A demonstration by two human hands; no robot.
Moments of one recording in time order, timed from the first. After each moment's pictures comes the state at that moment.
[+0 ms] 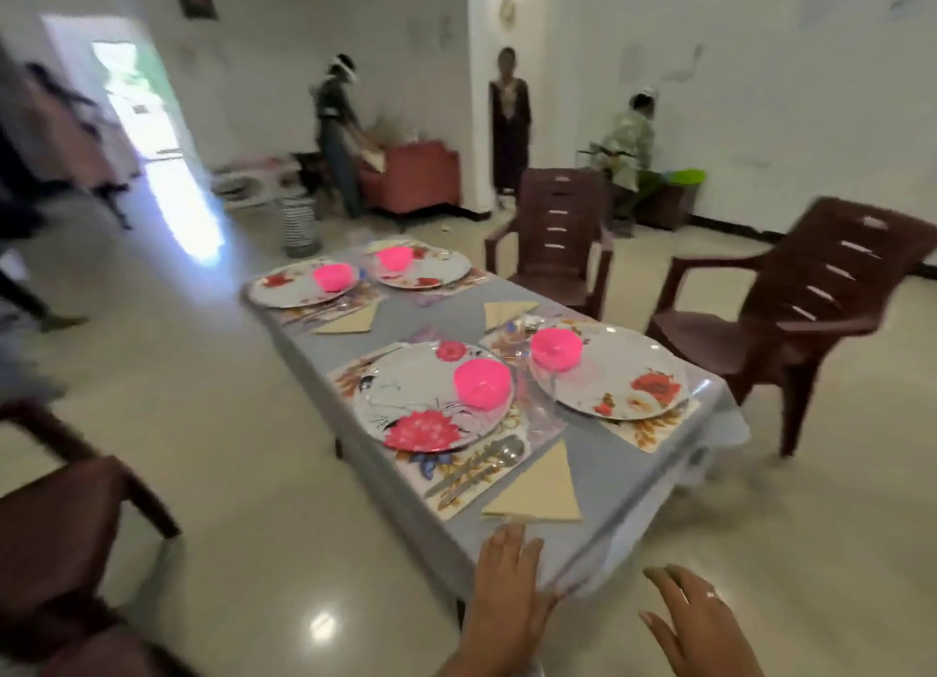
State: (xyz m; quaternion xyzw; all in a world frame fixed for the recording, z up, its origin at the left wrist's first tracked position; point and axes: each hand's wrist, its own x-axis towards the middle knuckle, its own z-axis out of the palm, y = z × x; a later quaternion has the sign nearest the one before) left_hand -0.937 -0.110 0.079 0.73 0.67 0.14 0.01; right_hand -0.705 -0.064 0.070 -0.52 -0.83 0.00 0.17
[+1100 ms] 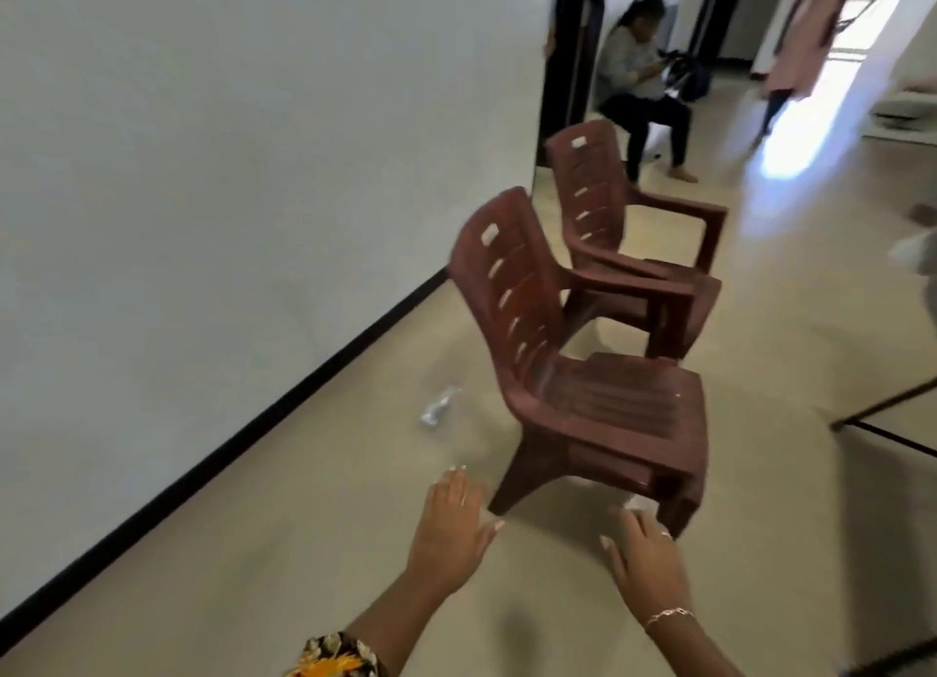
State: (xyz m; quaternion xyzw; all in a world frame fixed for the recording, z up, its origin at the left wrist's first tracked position) left_hand -1.035 -0.853 0.082 0.15 0.98 0.13 0.03; right_hand -1.012 -0.603 0.049 -0.03 -0.99 0.13 0.08
